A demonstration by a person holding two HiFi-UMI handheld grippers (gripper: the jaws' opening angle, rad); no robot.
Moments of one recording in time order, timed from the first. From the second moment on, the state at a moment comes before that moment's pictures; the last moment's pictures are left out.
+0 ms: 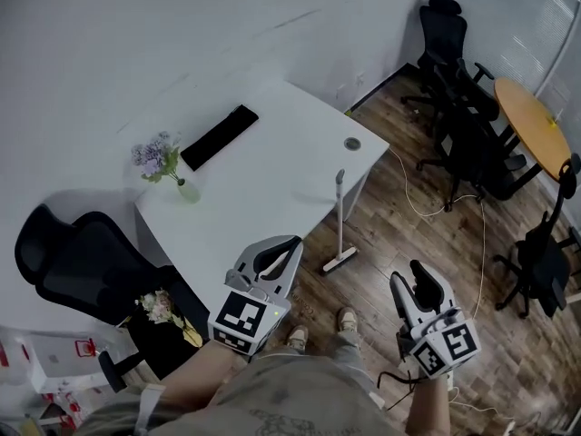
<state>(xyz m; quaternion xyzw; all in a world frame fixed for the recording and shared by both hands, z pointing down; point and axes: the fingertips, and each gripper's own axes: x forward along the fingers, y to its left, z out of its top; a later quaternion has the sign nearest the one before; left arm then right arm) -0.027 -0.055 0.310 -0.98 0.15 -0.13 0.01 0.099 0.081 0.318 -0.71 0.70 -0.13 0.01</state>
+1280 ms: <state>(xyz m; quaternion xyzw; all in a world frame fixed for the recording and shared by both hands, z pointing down) 0.001 -0.116 0.443 -0.90 0.36 -0.24 -0.08 0.171 -0.118 0.577 -0.48 0.83 -0.27 -0.14</state>
